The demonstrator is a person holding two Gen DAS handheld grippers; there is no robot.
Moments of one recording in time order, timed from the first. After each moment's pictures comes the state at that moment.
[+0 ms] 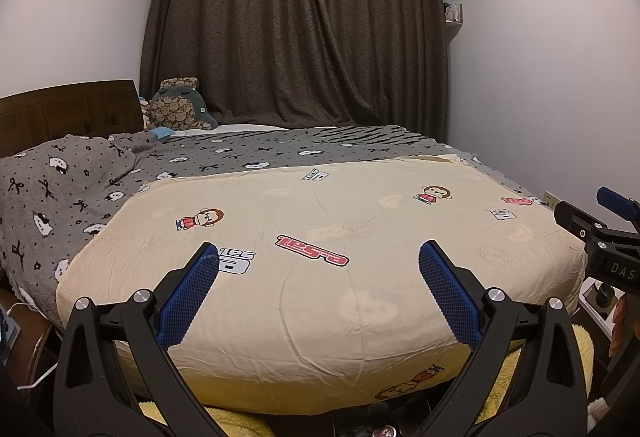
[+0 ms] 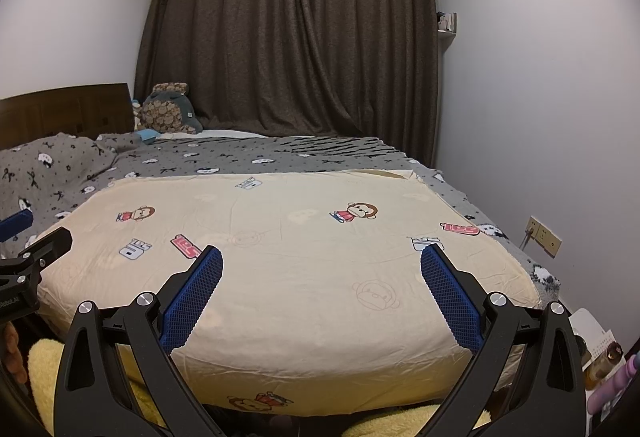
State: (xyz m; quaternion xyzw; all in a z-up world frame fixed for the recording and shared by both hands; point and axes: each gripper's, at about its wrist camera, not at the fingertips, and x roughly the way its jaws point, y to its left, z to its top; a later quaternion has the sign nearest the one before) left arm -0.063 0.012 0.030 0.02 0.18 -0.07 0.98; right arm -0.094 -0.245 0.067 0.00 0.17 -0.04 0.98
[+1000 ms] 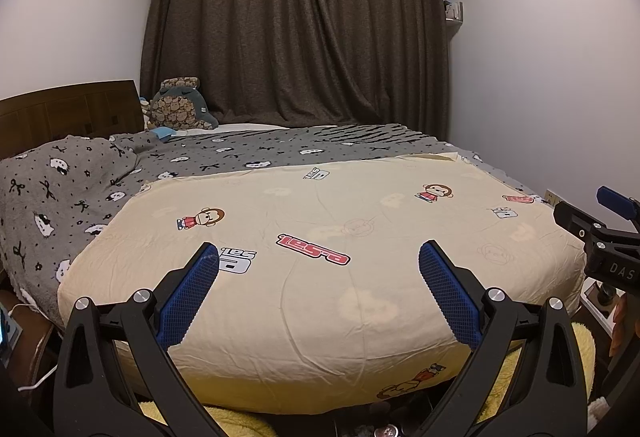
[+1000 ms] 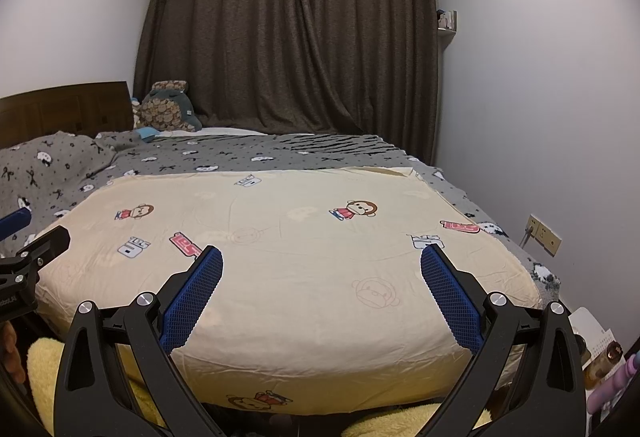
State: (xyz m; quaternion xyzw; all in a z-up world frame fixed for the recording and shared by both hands) left arm -0.065 0.013 0.032 0.03 0.18 -0.07 0.98; right arm -0.093 -0.245 0.064 0.00 0.17 -0.04 0.98
